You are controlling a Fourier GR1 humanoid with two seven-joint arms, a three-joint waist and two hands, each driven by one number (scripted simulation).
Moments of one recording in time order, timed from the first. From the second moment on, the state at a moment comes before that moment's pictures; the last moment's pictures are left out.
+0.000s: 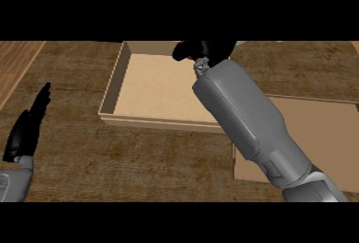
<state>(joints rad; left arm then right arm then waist) -0.17 0.40 0.07 -1.33 -0.18 0.13 0.08 -1.16 -0.01 0.23 -0.87 1.05 -0.34 1.05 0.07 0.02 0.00</state>
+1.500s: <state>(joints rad) -0.16 0.38 0.09 -1.31 -0.20 0.13 0.07 -1.25 -0.01 0.03 -0.47 0.88 -1.04 0.78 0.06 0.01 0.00</state>
